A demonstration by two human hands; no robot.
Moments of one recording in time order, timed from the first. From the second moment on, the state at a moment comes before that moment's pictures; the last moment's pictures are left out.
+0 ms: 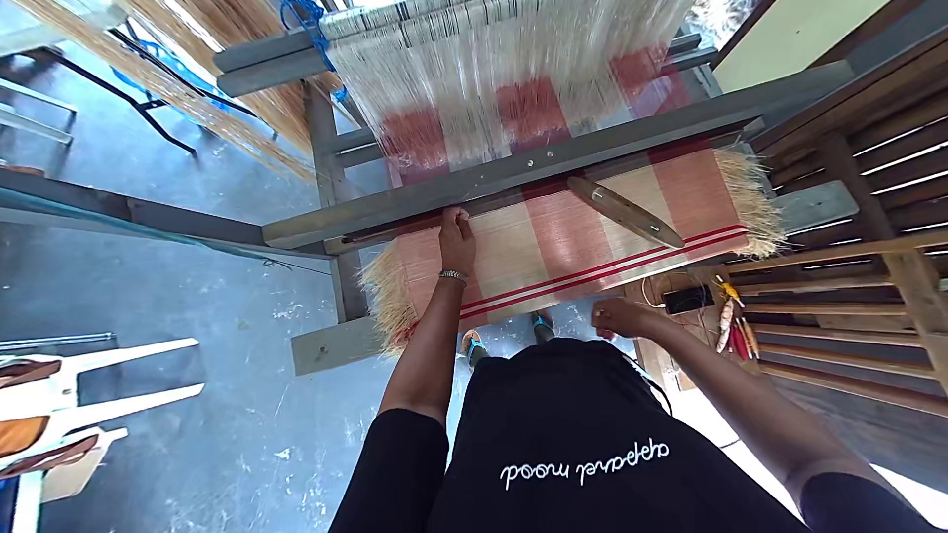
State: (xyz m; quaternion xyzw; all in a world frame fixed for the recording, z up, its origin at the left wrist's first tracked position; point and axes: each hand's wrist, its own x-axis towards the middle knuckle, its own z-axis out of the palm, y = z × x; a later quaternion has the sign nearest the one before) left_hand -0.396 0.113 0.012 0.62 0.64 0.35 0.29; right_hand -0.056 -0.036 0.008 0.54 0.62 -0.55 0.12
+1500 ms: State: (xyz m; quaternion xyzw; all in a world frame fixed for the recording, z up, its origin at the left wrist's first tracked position) left_hand -0.370 0.035 0.025 0.73 0.65 0.20 0.08; right_hand -0.013 0.049 0.008 0.73 0.65 -0.13 -0.17
